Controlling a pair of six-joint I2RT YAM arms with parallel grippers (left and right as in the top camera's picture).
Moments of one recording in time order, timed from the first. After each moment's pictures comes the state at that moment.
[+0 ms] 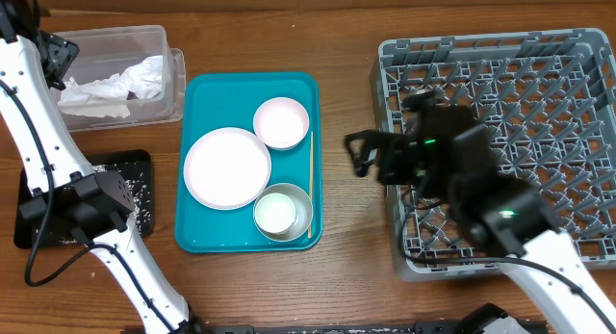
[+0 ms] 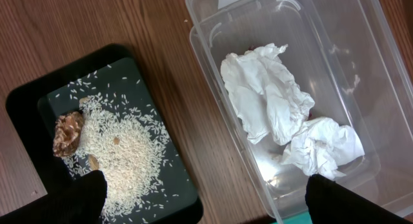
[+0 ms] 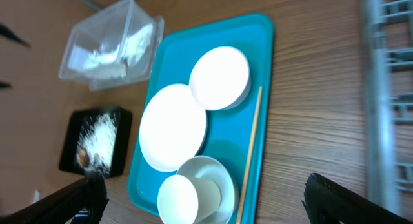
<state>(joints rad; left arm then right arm) 0.41 2.36 2.80 -1.69 -0.28 -0.82 0.54 1.15 1.13 -0.66 -0.15 0.64</state>
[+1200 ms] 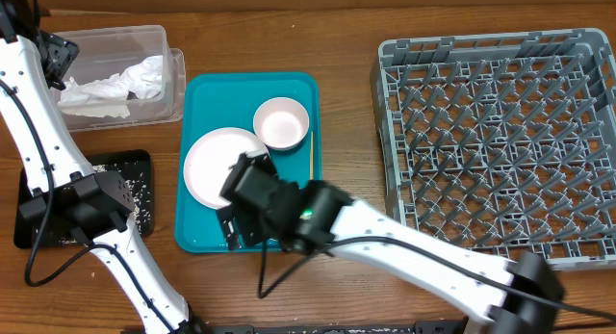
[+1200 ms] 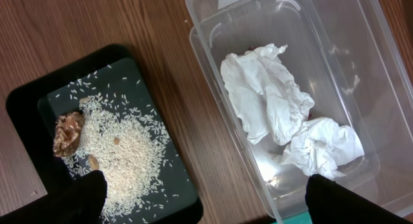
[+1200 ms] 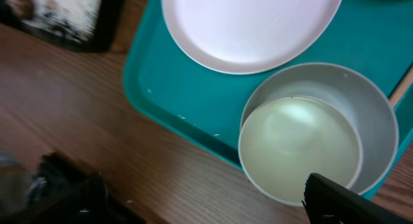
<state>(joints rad) 0.41 2.36 2.80 -1.69 -0.28 -0.82 1.10 1.76 1.52 -0.83 0.01 0.70</state>
